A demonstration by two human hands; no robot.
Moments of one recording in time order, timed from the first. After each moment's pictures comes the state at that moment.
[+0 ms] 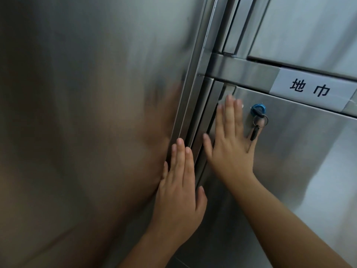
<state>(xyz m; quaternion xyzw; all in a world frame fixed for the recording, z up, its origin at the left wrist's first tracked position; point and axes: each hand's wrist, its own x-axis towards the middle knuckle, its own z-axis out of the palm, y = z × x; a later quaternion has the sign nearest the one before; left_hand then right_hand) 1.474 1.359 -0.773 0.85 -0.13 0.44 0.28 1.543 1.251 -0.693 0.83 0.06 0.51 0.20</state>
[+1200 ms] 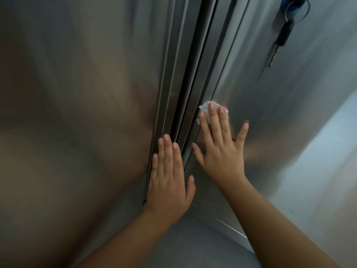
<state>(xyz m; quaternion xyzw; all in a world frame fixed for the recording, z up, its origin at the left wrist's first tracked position) 1.467 1.346 -0.902 0.89 -0.08 0.40 0.19 1.524 1.223 -0.840 0.81 0.11 0.51 0.27</state>
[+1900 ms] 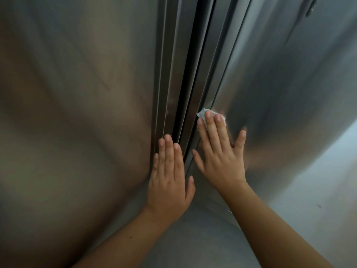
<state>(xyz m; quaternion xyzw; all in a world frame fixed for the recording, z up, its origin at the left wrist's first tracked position) 1.473 1.353 -0.941 0.90 -0.08 0.39 0.15 1.530 1.222 -0.902 0.80 0.13 0.50 0.31</state>
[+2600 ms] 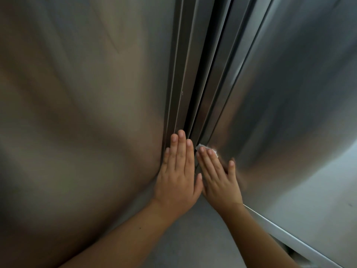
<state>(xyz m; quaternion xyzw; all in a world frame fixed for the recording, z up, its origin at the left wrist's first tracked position) 1.471 1.359 -0.964 0.92 -0.10 0.37 0.10 1.513 1.216 -1.005 0.83 0.20 0.43 0.29</state>
